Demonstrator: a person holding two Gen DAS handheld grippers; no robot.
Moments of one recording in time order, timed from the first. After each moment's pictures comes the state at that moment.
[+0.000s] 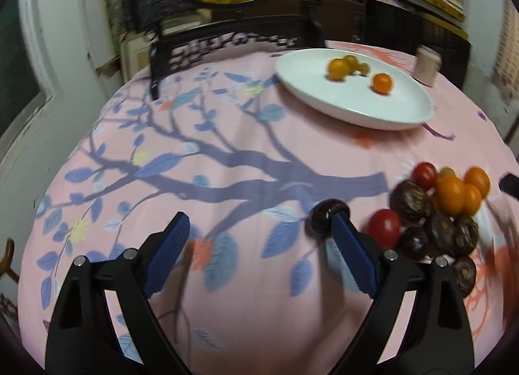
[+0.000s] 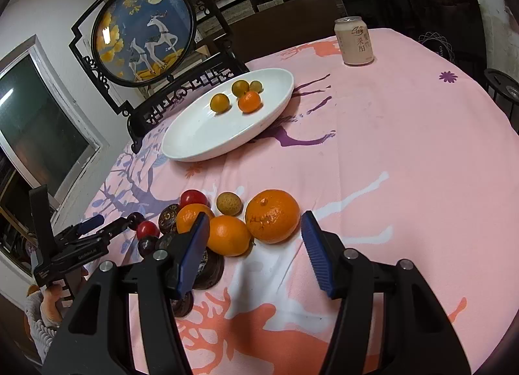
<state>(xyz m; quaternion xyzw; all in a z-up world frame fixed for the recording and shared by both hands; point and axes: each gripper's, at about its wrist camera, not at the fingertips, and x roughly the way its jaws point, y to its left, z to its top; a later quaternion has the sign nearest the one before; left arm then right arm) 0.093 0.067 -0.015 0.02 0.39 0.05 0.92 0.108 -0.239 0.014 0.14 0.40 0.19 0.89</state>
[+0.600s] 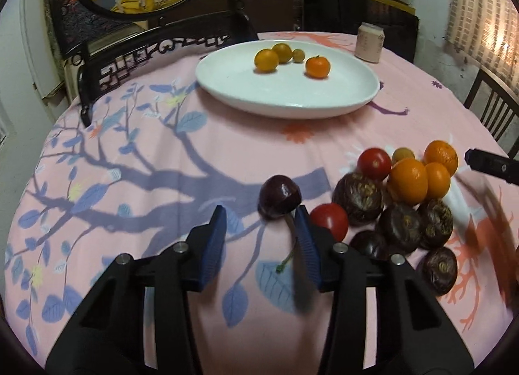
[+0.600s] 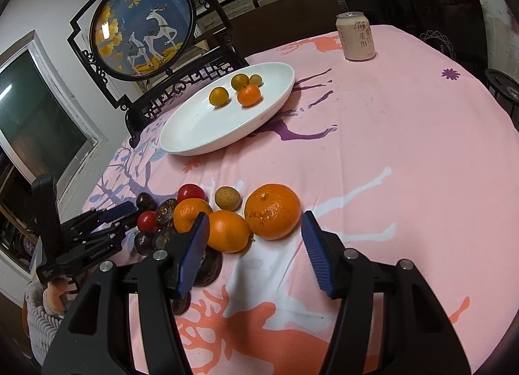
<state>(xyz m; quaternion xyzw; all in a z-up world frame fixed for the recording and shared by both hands) 0.119 0.037 -0.027 0.05 0.40 -0.07 0.91 0.111 -0.236 0.010 0.14 0.41 0.19 0.88</state>
